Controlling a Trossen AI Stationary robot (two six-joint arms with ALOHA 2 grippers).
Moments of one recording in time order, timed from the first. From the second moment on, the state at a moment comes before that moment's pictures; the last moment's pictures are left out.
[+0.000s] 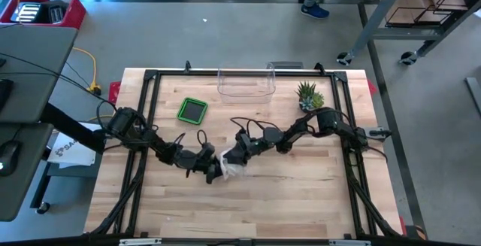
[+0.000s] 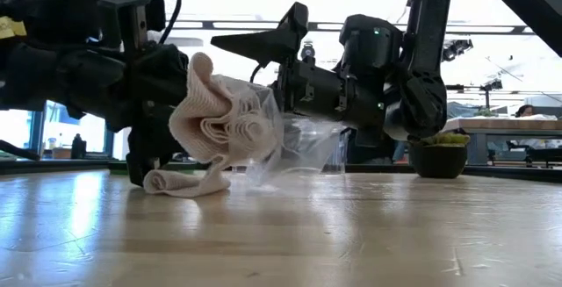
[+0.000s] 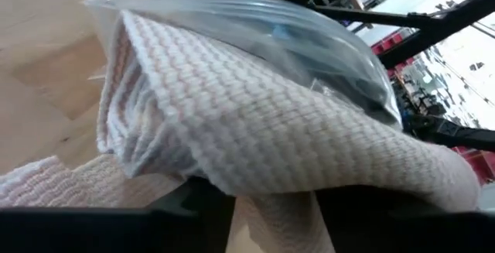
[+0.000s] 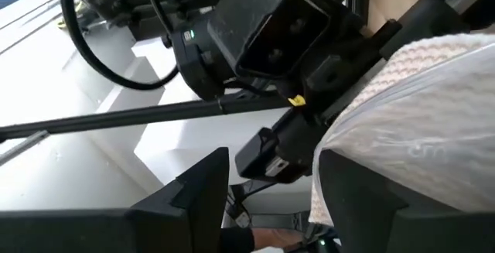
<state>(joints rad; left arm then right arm) -0.39 1.88 0.39 1.21 -0.28 -0.97 0.04 2.33 0.97 1.57 -0.40 1.80</state>
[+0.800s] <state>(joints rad) -0.32 1.89 0.65 0.77 -0.15 -0.32 0.11 2.32 0.97 1.47 -0.47 1.81</state>
